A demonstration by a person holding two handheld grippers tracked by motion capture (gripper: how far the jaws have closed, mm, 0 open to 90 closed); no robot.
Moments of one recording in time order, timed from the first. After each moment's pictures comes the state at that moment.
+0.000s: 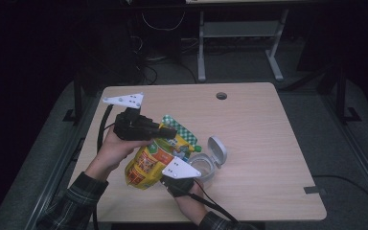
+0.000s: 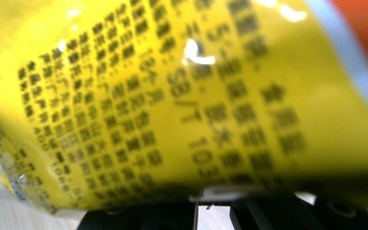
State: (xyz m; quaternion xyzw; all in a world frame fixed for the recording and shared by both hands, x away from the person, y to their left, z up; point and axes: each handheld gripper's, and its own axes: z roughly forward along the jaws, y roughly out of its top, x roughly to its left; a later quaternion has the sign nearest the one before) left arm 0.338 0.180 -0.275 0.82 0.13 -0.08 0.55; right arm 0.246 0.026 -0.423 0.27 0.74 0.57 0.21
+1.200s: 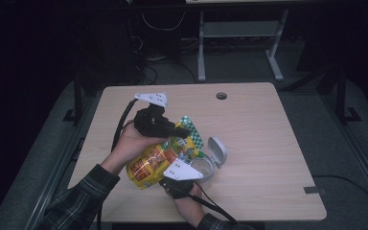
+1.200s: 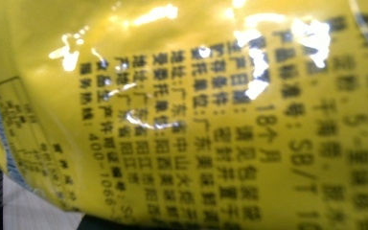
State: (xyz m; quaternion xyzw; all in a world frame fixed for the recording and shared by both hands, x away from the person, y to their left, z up) left arm 0.351 0.138 -0.281 0.86 0.16 -0.06 0.47; right arm 0.244 0.026 -0.427 0.27 0.73 0.60 0.19
